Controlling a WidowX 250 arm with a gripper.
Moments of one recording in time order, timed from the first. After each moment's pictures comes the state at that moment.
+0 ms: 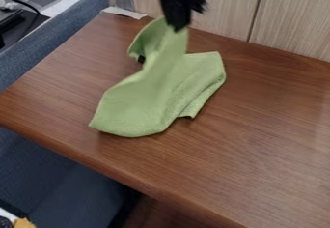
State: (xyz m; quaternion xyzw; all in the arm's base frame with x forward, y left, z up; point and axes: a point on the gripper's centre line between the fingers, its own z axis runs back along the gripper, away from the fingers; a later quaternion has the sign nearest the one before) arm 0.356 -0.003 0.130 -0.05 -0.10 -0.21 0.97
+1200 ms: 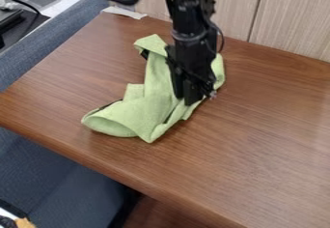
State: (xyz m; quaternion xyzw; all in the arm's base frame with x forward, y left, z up) arm 0.330 -0.023 0.047 -0.02 -0.06 -0.25 0.97
